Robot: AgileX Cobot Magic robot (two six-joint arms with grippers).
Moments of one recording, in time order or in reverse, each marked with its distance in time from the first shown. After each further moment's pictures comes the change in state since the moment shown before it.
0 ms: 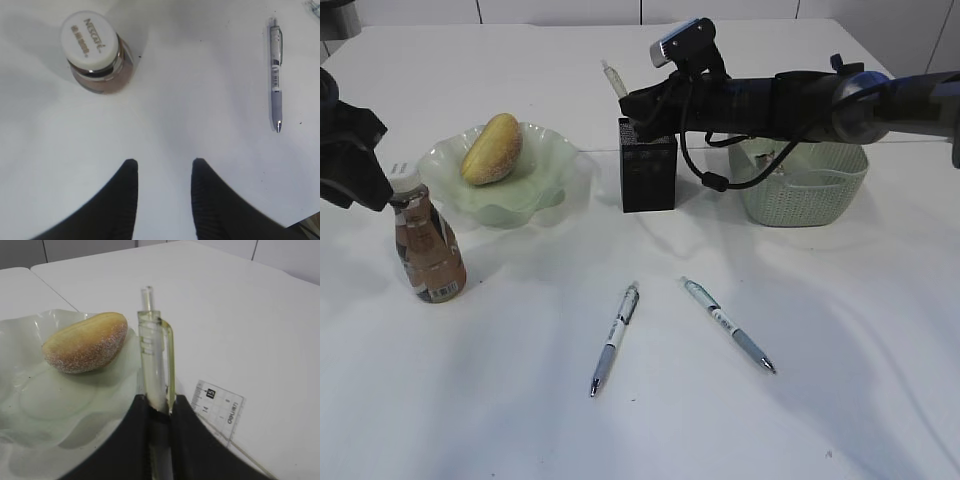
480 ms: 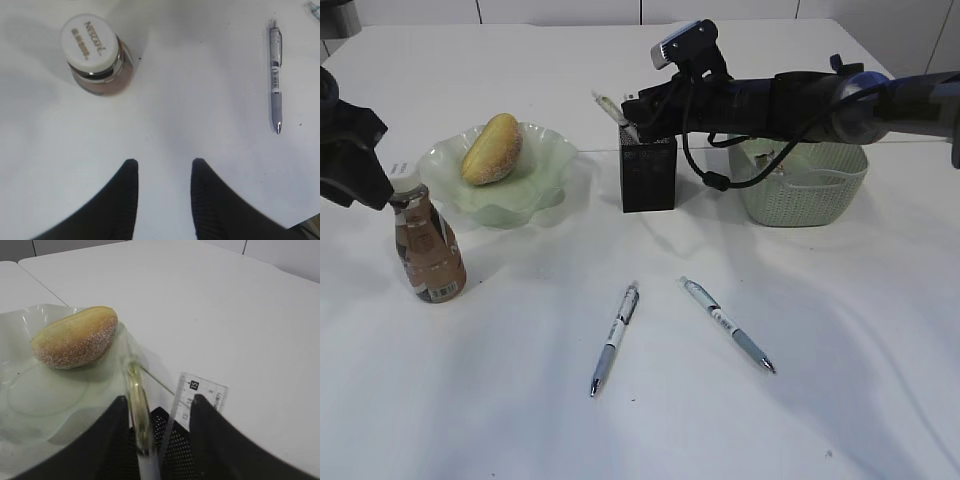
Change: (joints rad) left arm 0.000 0.000 0.000 0.000 -0.005 0.002; right arm 0.000 0.002 0.000 -0.003 -0.054 0.000
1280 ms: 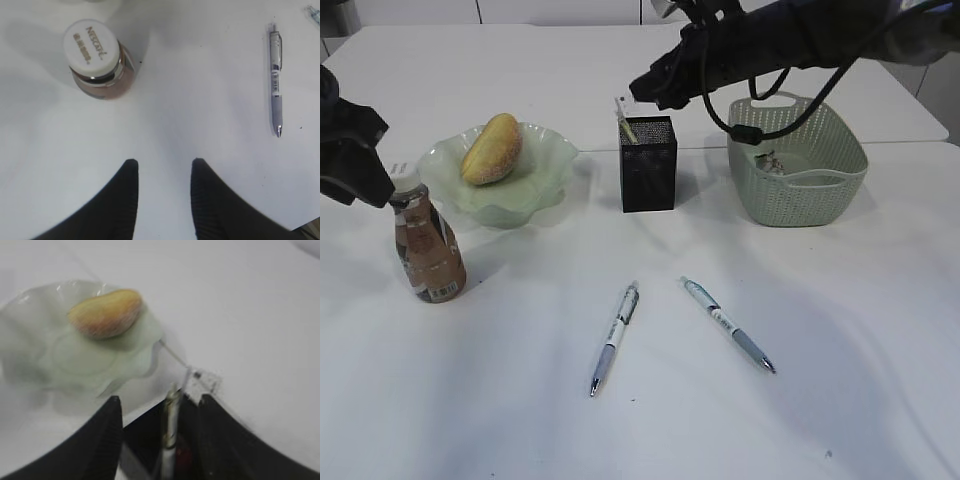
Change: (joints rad) left arm 0.000 0.000 0.000 0.000 -0.010 0.000; right arm 0.000 -0.201 0.000 -0.742 0.069 0.655
